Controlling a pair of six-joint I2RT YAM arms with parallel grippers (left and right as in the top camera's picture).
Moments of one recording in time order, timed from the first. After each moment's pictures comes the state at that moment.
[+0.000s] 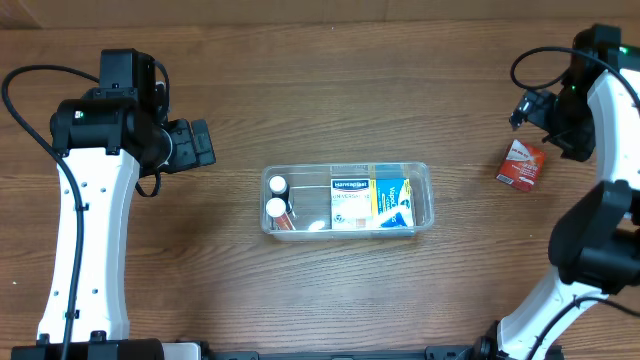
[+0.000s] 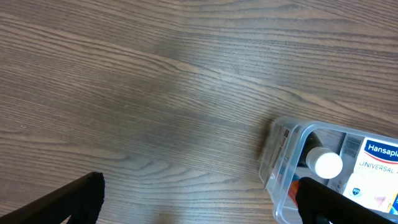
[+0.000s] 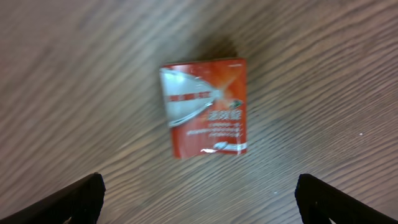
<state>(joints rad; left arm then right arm) 0.02 1.54 1.61 -1.34 -0.01 -0.25 -0.30 2.05 1.86 -1.33 0.04 0.31</state>
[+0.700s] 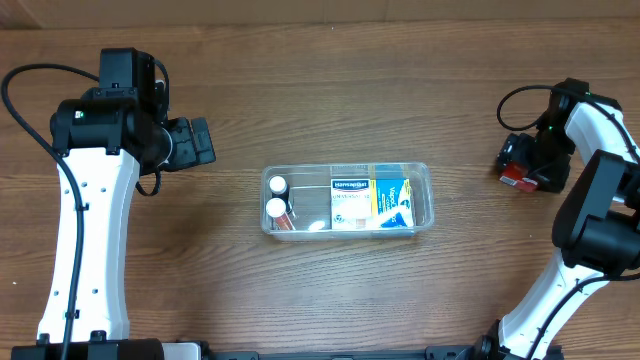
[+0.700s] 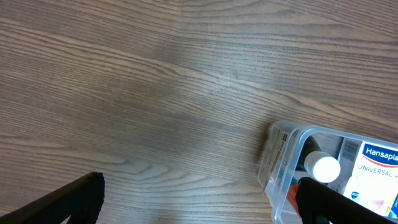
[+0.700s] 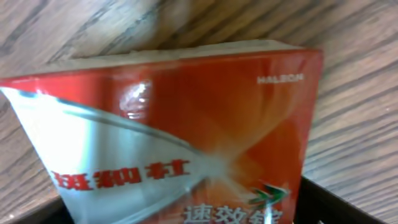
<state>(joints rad) 0.02 1.54 1.61 -1.32 -0.01 -0.25 -0.34 2.15 1.56 -1.03 0.00 0.22</state>
